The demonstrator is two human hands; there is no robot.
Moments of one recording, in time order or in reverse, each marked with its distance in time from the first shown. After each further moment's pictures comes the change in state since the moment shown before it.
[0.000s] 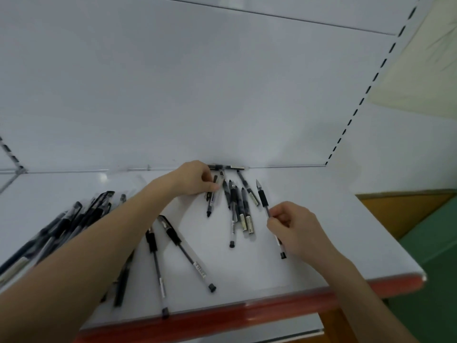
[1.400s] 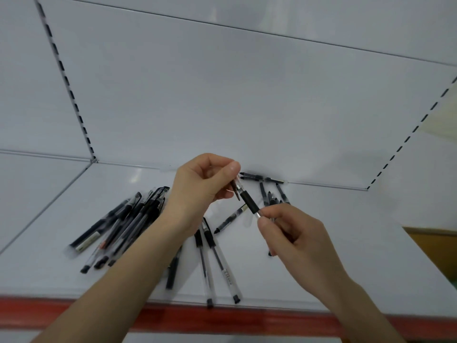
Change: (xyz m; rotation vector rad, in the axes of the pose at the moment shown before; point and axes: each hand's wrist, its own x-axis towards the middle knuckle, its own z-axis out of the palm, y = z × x) left_hand -0.126 0.024 -0.022 -1.339 0.585 0.049; right_hand -0.042 -0.088 0.032 0.243 -0.099 -0.365
